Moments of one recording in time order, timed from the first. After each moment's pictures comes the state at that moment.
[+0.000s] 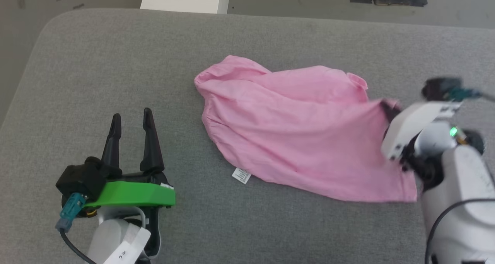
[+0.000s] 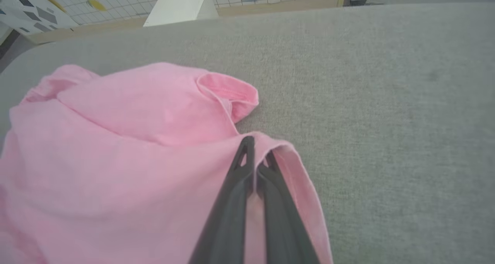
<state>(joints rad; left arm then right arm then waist) -0.14 0.05 -0.04 -0.01 -0.36 0.01 -0.26 -0.50 -0.05 -0.13 0.41 0.20 0.13 0.42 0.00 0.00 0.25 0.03</state>
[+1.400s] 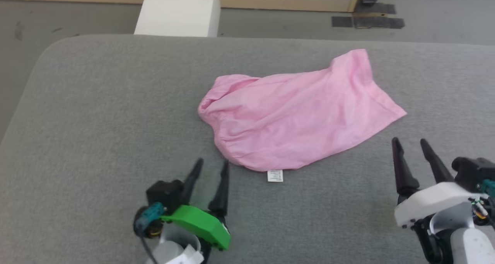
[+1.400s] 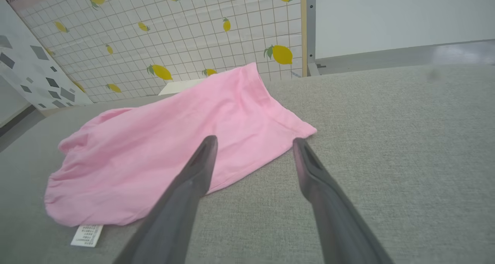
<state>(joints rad) -0.14 0.05 -0.30 0.25 -0.40 -0.06 -0.23 -0.09 -0.05 -0.11 0.09 0.24 0.13 0.03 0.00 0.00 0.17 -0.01</state>
